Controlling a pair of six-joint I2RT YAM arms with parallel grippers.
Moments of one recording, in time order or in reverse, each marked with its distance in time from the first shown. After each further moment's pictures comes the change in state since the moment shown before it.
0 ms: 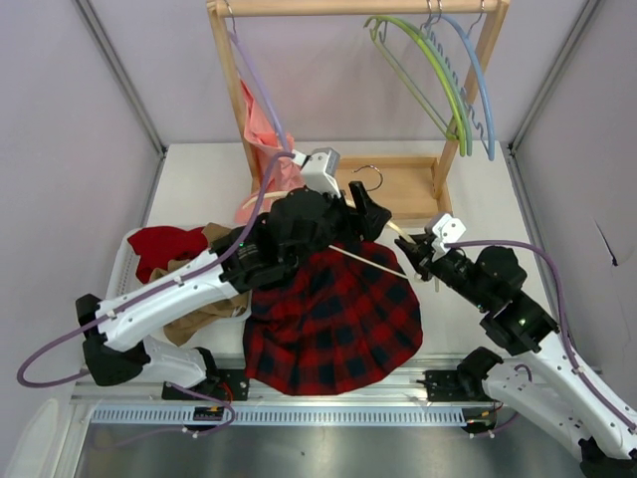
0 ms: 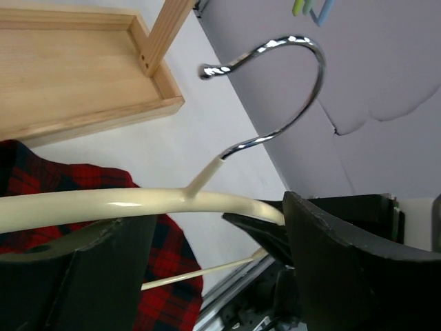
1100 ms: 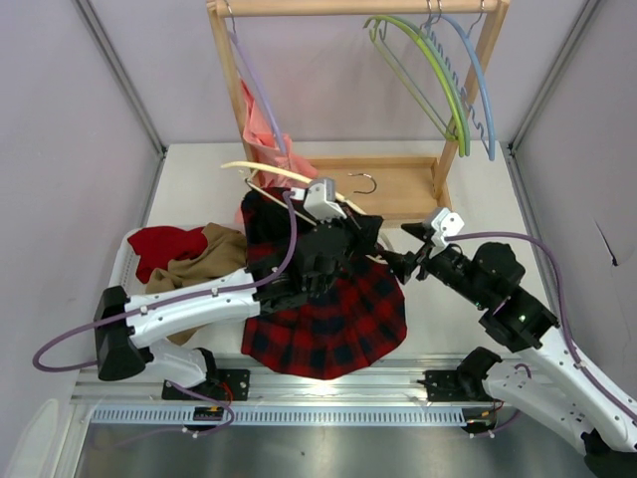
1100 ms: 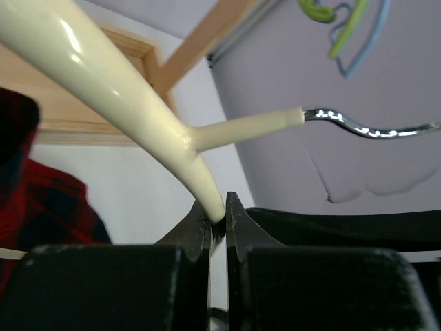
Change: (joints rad) left arm -0.105 0.051 -0.248 0.422 -0.315 -0.163; right arm 0.048 0.047 0.028 0.028 0.014 0.068
